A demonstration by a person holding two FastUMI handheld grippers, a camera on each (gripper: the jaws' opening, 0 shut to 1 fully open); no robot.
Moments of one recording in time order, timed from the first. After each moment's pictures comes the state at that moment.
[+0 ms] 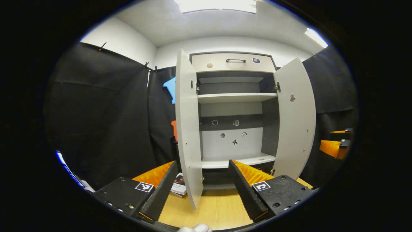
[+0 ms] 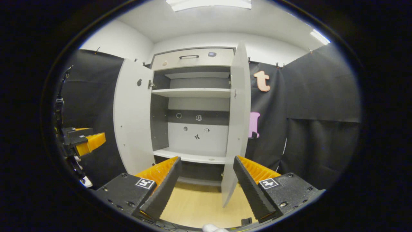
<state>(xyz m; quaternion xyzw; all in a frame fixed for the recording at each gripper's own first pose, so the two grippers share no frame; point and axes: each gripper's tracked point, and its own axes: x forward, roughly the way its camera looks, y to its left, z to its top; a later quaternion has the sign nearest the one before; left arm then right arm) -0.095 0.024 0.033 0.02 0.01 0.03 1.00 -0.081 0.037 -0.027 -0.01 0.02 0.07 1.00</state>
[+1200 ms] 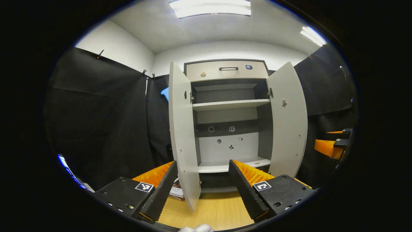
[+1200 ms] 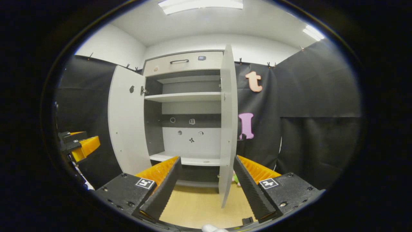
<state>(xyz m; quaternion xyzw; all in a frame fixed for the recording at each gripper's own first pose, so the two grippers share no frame) -0.108 0.009 0.051 0.02 -0.01 0.02 1.00 -0.082 0.019 -0.020 0.01 0.01 0.05 1.00</state>
